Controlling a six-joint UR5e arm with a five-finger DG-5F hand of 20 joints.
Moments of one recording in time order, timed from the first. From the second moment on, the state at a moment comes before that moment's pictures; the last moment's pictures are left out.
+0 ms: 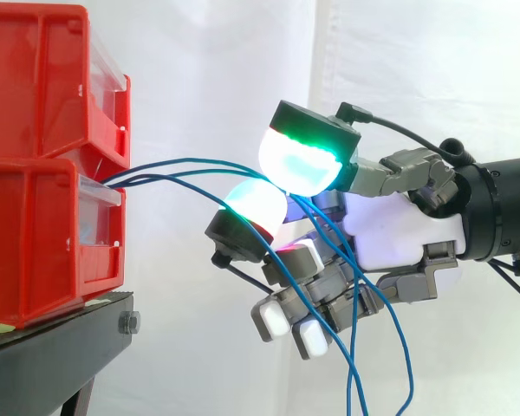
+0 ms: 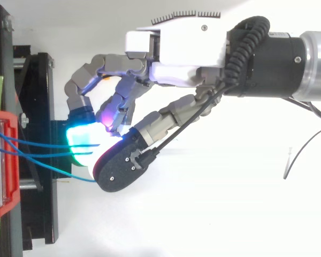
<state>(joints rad) 0.05 -2.33 -1.03 -3.04 -1.51 -0.05</state>
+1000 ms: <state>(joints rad) 0.05 -2.33 -1.03 -3.04 -1.51 -0.04</state>
